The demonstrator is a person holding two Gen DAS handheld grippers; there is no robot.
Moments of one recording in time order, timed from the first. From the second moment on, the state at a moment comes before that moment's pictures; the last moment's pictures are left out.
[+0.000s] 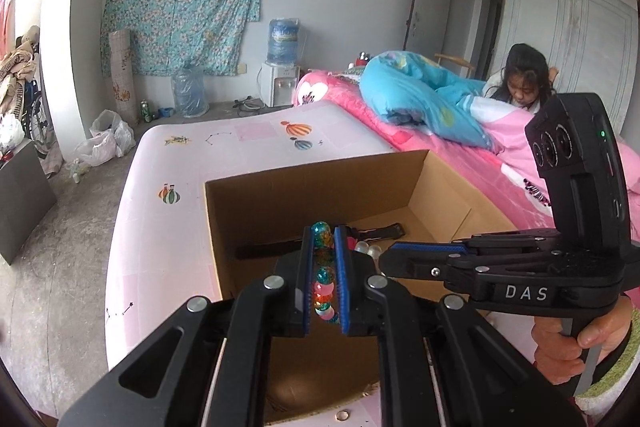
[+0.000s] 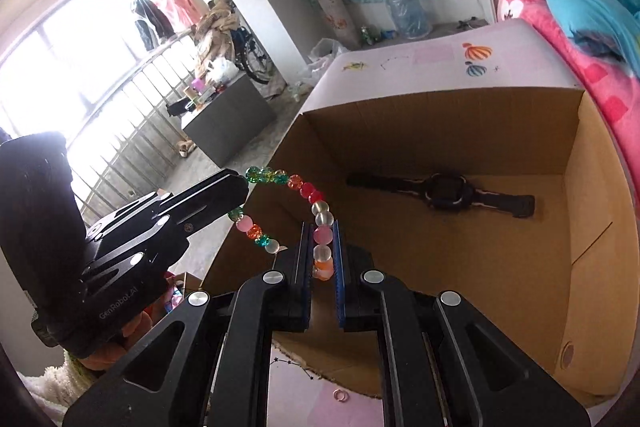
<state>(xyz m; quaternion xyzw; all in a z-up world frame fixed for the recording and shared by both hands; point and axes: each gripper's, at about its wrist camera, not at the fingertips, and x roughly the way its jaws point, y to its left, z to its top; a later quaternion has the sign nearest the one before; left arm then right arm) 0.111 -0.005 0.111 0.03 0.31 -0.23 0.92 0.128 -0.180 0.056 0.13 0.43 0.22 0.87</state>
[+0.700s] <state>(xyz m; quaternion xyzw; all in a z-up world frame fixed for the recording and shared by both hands) 0.019 0.046 0.101 0.01 0.26 -0.21 0.94 0.002 -0.228 0.080 0.15 0.34 0.26 0.89</state>
